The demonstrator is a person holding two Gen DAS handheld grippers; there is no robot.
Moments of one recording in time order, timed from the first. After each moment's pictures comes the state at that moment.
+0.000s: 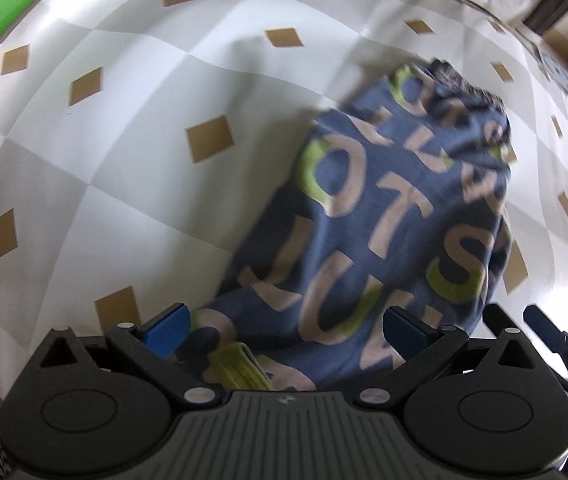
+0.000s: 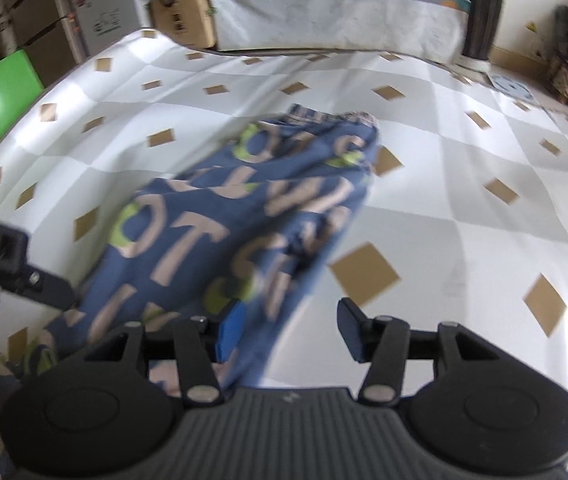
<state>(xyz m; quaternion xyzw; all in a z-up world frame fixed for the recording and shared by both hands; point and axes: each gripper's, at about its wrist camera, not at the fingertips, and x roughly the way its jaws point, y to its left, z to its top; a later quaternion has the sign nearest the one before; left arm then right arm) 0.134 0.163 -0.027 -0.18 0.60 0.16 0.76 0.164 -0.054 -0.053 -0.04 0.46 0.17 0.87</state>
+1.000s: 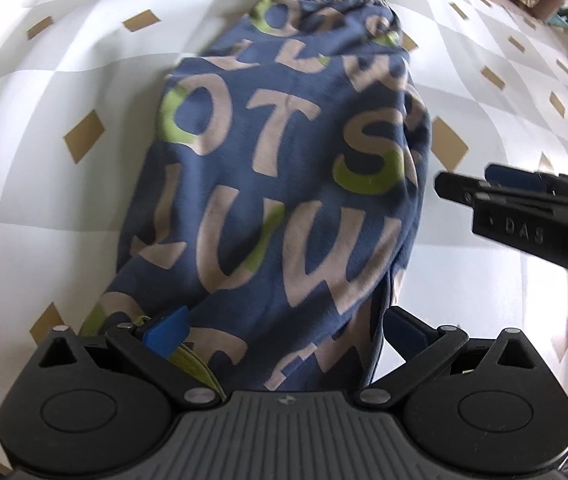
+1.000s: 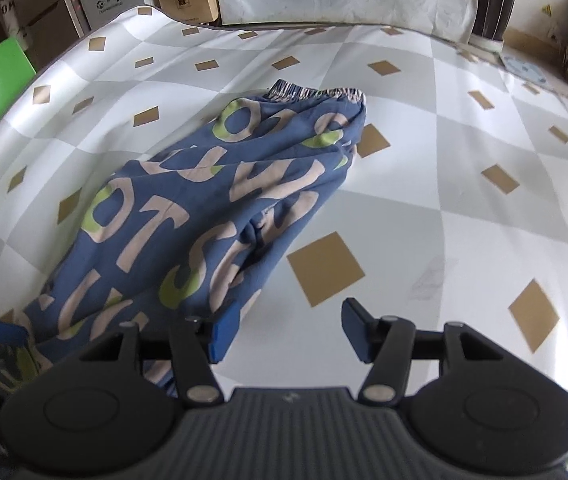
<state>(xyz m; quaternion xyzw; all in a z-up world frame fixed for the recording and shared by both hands) 0.129 0.092 -0.055 -0.08 0.63 0.01 0.77 0.194 -0.076 -0.060 -0.05 0.50 0.20 0.84</state>
